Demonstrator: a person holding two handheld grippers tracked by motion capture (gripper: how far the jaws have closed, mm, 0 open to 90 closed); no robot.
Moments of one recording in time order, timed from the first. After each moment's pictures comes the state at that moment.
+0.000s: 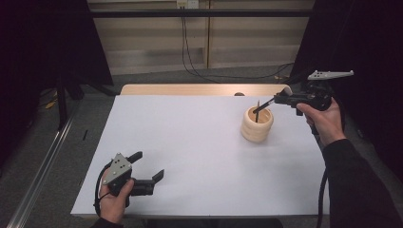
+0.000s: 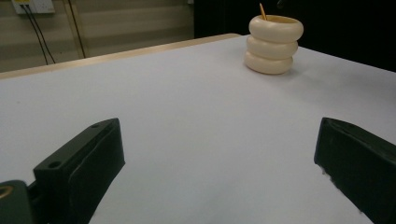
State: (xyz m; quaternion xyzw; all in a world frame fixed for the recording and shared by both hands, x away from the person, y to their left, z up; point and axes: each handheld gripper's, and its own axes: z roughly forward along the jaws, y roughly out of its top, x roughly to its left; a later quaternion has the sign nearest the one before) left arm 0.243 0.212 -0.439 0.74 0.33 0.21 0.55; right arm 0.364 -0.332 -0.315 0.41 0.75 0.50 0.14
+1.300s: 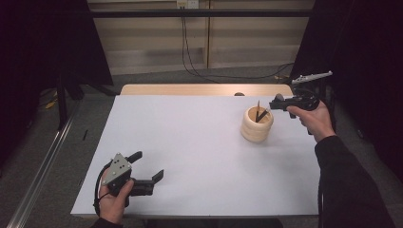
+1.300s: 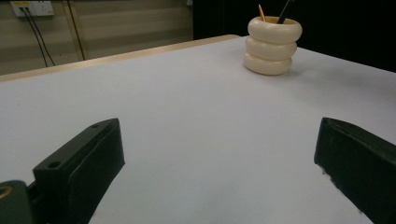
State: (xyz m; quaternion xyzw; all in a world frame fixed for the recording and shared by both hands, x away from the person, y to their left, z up) left arm 0.242 0.212 -0.439 0.74 0.33 0.20 0.55; right arm 0.390 -0.324 -0.342 0.44 0.79 0.41 0.14
